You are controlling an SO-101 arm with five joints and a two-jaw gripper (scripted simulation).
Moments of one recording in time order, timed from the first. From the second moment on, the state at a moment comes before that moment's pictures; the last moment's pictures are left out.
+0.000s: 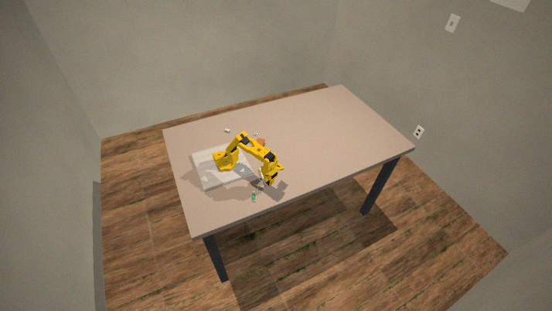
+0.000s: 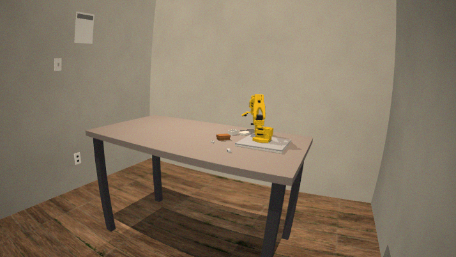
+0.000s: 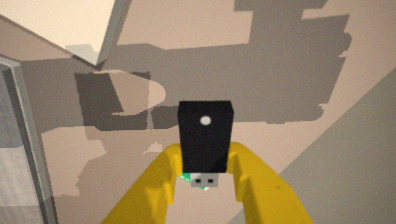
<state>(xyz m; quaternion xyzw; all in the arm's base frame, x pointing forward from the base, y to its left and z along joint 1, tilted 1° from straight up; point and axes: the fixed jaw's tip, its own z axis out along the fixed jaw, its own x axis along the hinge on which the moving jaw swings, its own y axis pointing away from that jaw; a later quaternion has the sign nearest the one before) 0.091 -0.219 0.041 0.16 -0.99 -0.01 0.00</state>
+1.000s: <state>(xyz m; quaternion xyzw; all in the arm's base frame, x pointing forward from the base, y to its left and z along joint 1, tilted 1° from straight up) 0.091 -0.220 0.045 0.16 -0.99 0.00 0.00</state>
